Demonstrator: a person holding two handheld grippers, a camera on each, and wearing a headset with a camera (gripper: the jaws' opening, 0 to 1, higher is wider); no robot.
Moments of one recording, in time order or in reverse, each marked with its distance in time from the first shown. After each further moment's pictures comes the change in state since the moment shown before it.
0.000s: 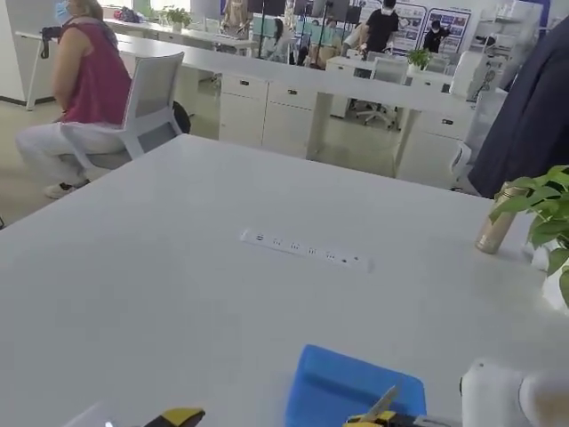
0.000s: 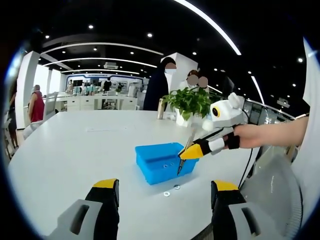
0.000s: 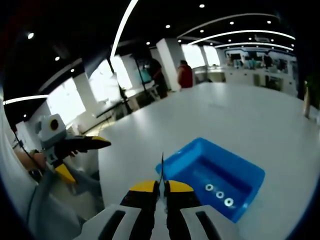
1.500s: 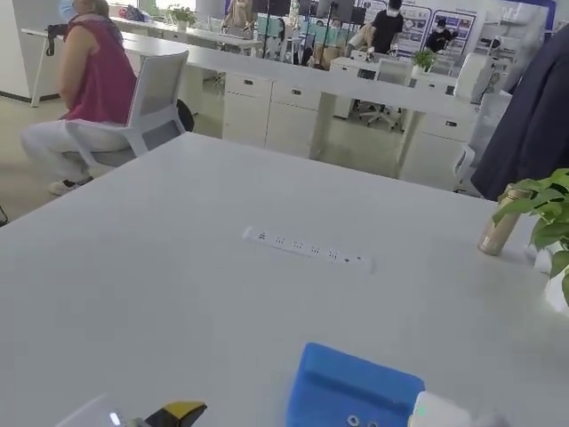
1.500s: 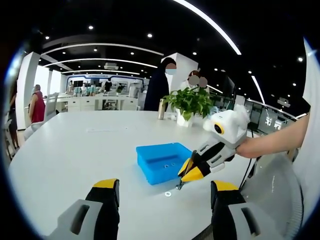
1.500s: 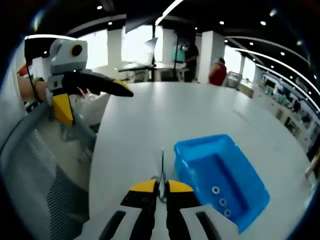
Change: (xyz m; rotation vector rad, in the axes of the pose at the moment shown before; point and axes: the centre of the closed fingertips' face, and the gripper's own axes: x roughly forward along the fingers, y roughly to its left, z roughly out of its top) left arm -0.001 0.002 0.000 0.004 -0.002 0.009; right arm 0.018 0.010 -0.038 -0.437 0.173 0.028
